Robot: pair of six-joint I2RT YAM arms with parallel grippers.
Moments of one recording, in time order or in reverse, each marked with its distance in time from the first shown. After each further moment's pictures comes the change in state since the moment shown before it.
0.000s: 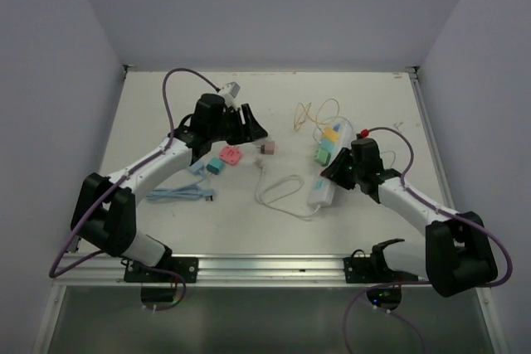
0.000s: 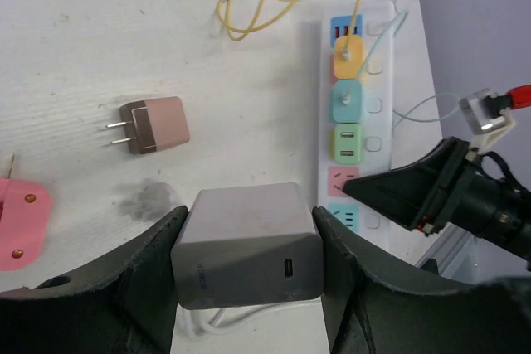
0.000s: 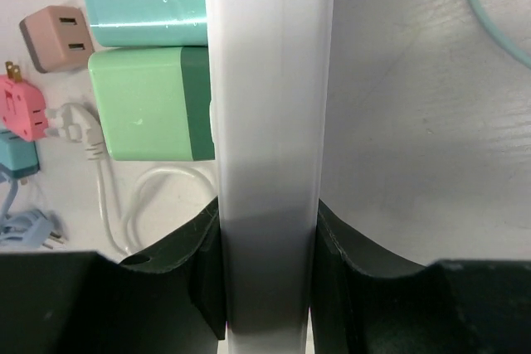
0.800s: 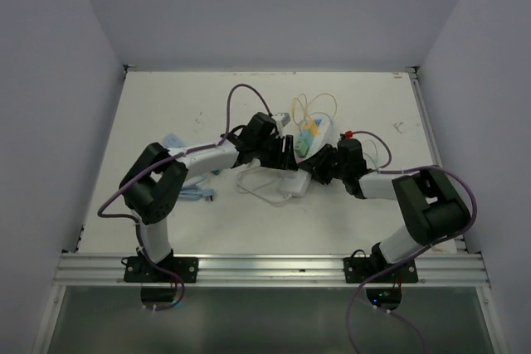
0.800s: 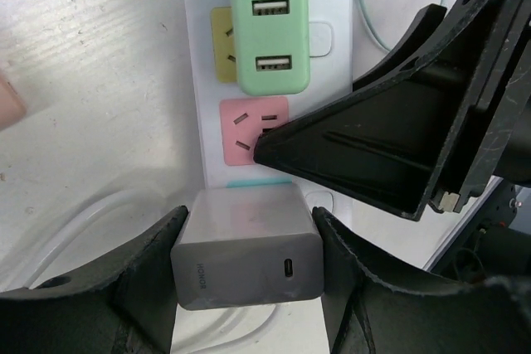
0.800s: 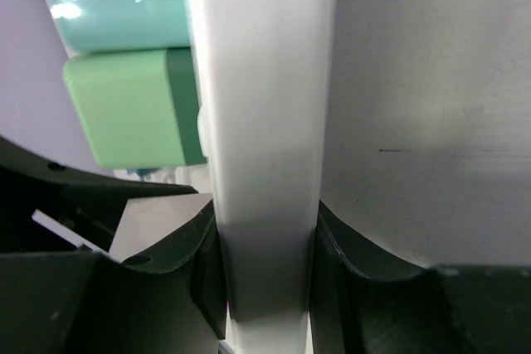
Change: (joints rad) left arm -0.241 0.351 0.151 -0.057 -0.009 0.113; right arm 0.057 0.335 -0.032 0.550 -0.209 0.287
